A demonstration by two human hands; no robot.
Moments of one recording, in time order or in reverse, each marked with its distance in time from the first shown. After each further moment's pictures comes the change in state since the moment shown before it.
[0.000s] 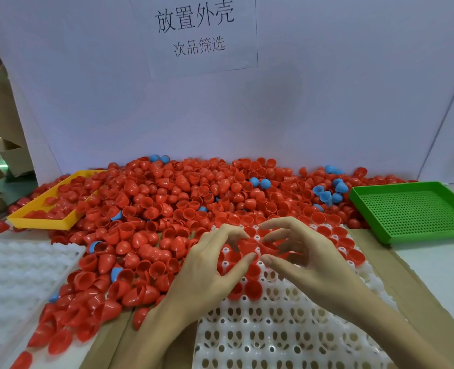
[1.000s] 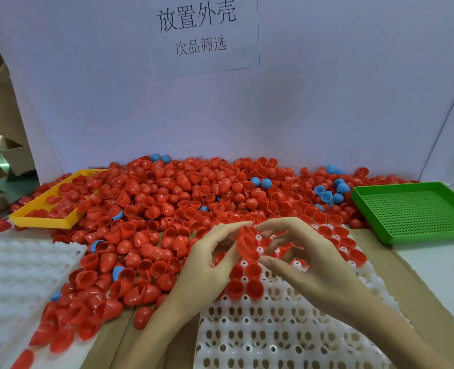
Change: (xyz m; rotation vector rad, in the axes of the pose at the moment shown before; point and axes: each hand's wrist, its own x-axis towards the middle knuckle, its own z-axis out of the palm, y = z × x) left_hand 0.006 0.012 -0.005 -0.371 -0.042 -0.184; right_hand -0.001 -0.010 0.003 -0.038 0.021 -0.112
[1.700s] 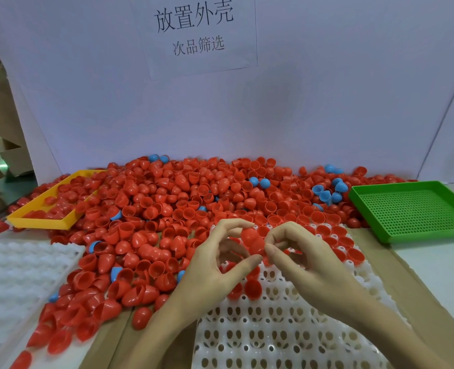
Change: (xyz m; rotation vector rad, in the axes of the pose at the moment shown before) left_hand -0.002 -0.001 0.006 -0.092 -0.060 -0.035; right_hand -0.002 -0.001 0.002 -0.006 0.006 0.062
